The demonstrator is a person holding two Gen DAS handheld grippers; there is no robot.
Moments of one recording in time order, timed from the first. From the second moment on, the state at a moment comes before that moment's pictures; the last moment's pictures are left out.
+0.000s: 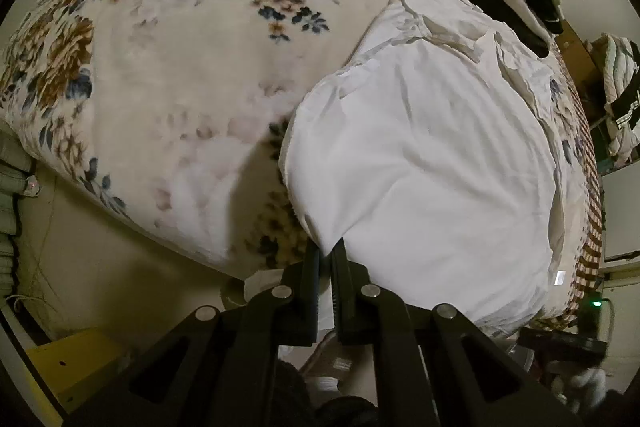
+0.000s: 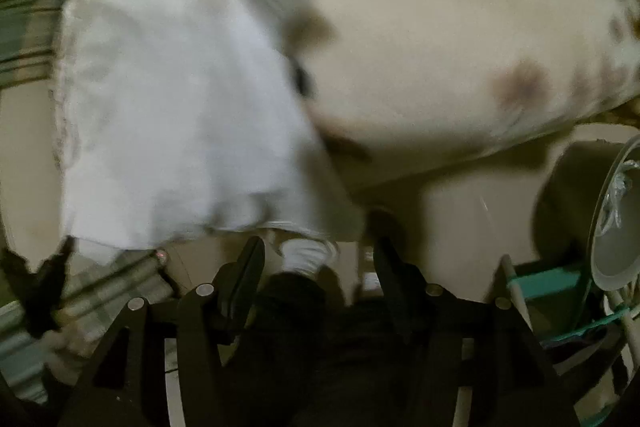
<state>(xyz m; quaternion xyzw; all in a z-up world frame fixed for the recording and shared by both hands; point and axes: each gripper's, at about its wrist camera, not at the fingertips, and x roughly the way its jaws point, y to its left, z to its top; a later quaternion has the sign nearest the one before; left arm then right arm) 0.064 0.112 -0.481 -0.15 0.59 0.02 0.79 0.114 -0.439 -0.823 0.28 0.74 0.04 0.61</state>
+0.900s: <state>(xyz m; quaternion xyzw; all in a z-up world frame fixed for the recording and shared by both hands) 0.125 0.114 -0.374 -0.20 0.54 0.03 0.82 0.170 -0.459 -0.635 0.46 0.57 0.13 0.66</state>
